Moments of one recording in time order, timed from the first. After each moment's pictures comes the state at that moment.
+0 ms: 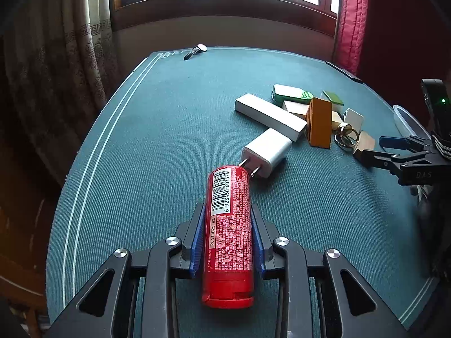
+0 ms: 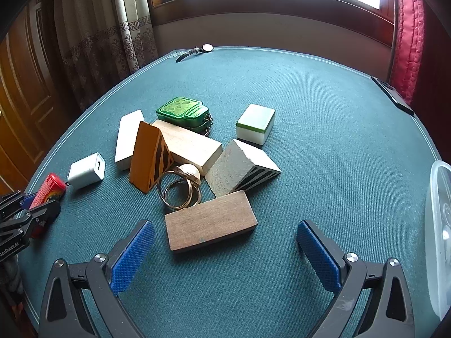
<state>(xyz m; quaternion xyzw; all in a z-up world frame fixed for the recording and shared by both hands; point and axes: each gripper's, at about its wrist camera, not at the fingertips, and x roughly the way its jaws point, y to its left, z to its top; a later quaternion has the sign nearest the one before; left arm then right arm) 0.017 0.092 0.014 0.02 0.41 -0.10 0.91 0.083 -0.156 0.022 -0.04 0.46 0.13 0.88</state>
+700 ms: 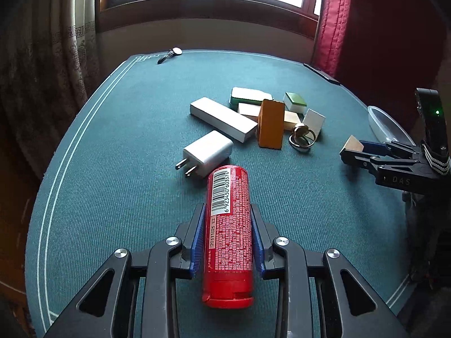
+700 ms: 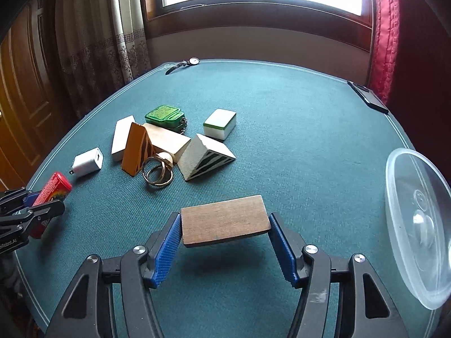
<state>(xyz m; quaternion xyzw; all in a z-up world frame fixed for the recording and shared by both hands) 0.002 0.049 0.028 0.00 0.40 -0.15 0.90 0.048 -0.205 0.043 -0.03 0.43 0.11 0.89</state>
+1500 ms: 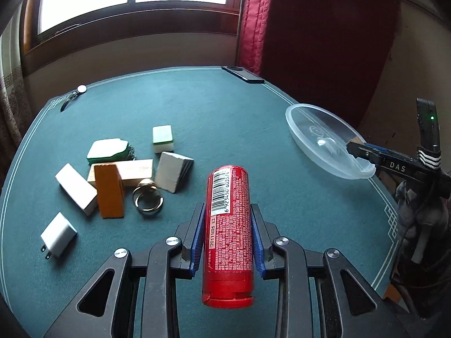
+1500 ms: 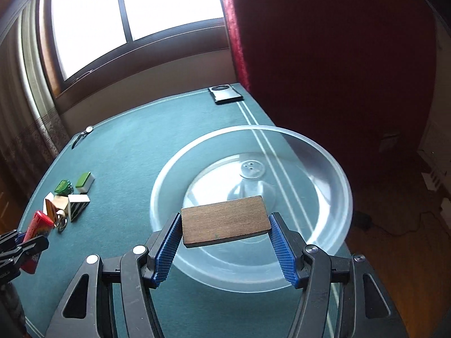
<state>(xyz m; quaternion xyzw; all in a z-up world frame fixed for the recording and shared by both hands) 0.026 -0.116 0.063 0.04 0.38 -0.28 0.88 0.002 -0.403 0.074 0.10 0.38 -0.08 0.92</state>
